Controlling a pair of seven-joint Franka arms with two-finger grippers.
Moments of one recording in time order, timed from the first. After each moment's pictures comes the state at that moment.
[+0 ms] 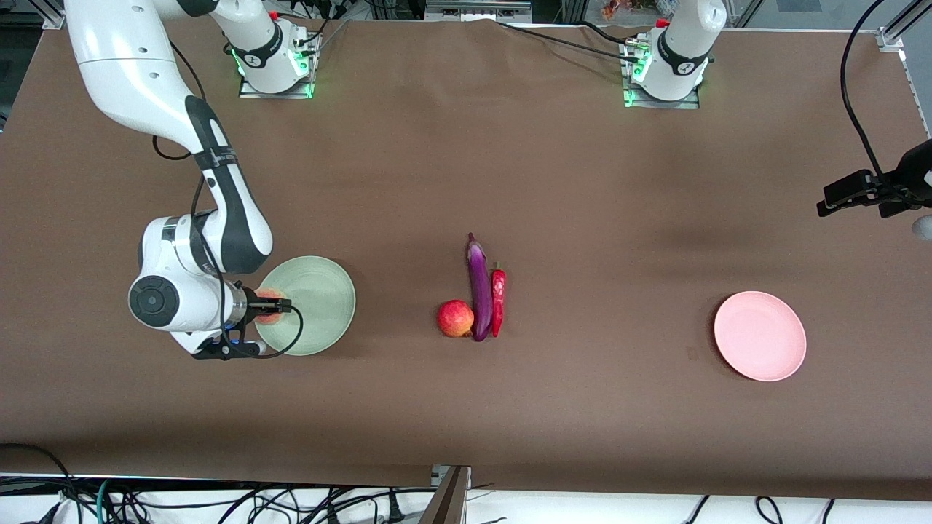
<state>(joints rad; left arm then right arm) -0.11 0.13 0.22 -1.51 -0.06 1.56 0.08 0.18 0.75 -0.03 -1.44 0.05 2.02 0.09</state>
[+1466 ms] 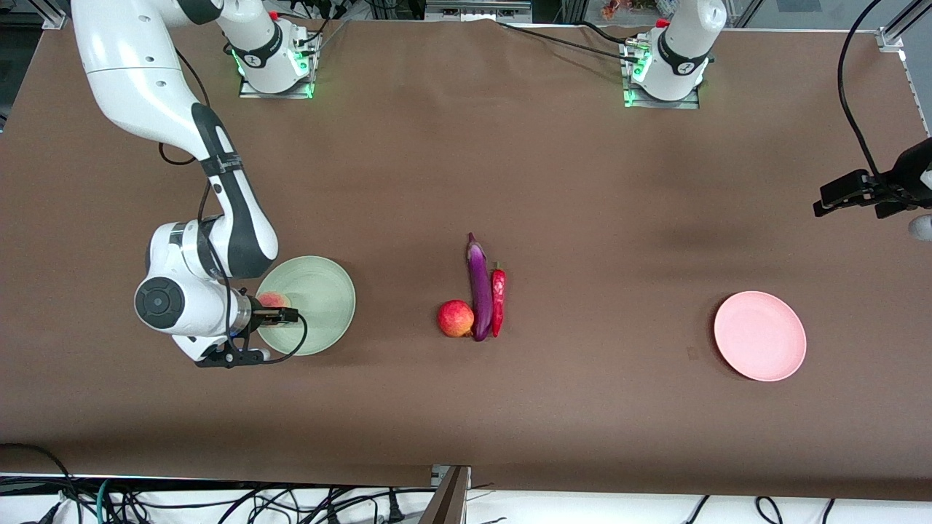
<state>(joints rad) -0.12 0.13 0.21 -1.50 -0.07 1.57 0.08 0.19 0.76 -0.03 -1.40 0.05 2.07 0.08</state>
